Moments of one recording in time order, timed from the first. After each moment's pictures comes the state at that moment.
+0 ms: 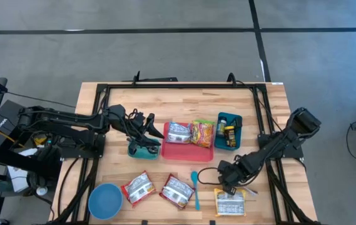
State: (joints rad) left arm 0.05 1.10 0.59 0.49 0.42 -0.26; right arm 0.62 1.64 0.83 -0.66 0.00 1.08
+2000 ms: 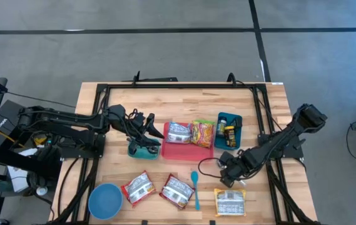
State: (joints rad) left arm 0.05 1.10 0.59 0.49 0.42 -0.26; right arm 0.58 1.52 0.83 -0.73 0.10 1.21
